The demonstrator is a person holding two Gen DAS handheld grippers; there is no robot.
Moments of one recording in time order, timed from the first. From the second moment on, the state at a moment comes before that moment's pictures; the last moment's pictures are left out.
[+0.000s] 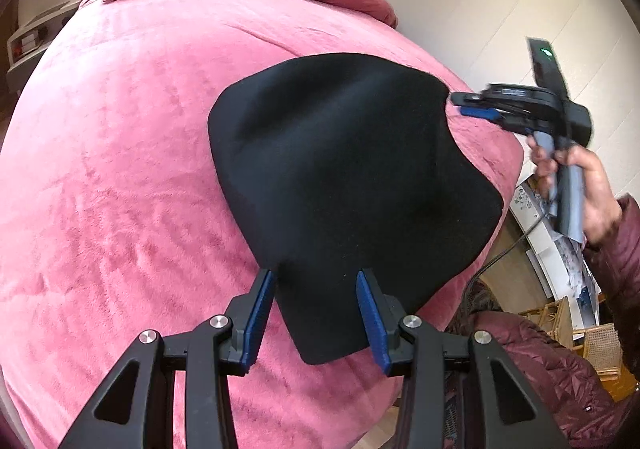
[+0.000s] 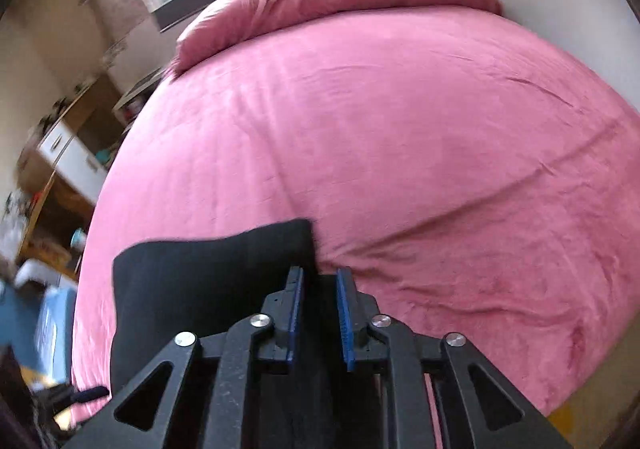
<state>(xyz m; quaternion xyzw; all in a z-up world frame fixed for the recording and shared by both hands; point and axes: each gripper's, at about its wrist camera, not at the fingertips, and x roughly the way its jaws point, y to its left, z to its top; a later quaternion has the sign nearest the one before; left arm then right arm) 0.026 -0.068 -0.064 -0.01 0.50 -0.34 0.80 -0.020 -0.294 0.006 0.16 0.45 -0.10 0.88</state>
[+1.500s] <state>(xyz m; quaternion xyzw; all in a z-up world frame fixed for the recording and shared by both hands) 0.060 -0.066 -0.044 -0.07 0.48 -0.29 0.82 -0.085 -0.283 0.005 0.21 0.41 -0.04 0.89</state>
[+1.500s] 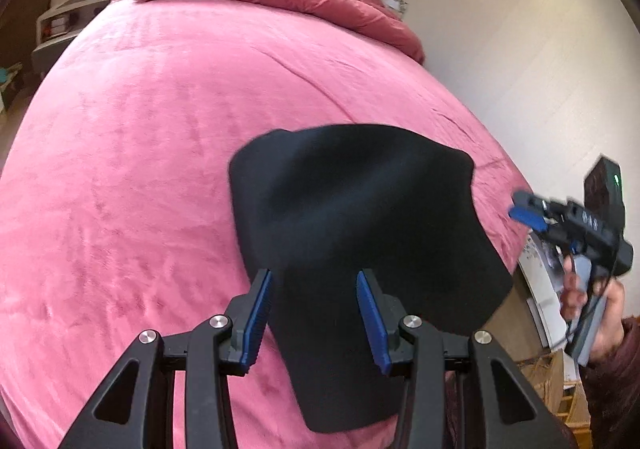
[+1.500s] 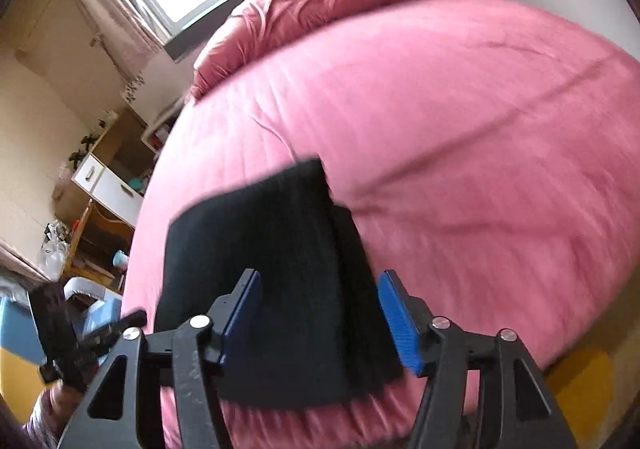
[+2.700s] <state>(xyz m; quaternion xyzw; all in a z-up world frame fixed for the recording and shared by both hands) 0.141 -0.066 -0.080 -0.13 0.48 -0.23 0.84 0.015 -0.270 -0.068 0.14 0.48 -0.08 0.86</state>
